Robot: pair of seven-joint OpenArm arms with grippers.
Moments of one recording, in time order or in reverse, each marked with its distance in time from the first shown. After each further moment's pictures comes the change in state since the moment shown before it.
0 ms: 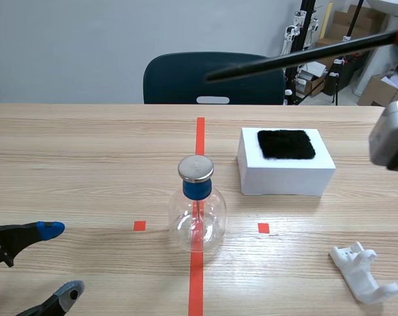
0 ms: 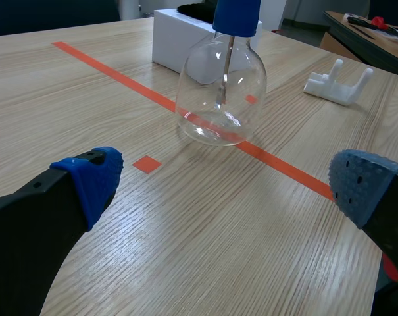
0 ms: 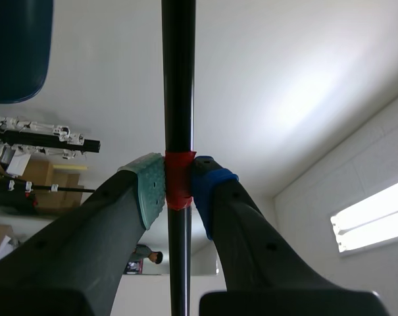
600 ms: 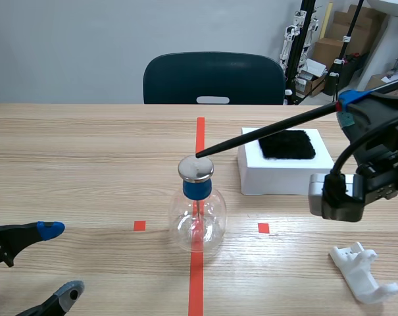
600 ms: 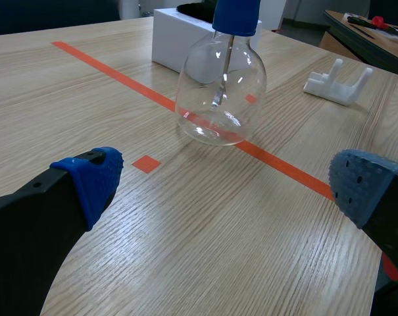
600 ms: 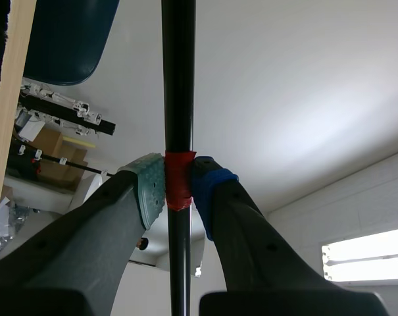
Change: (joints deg) left arm 0.0 0.0 0.0 0.0 0.0 0.0 0.0; right arm 13.2 -5.8 -18.9 -11.8 -18.6 3.2 -9.5
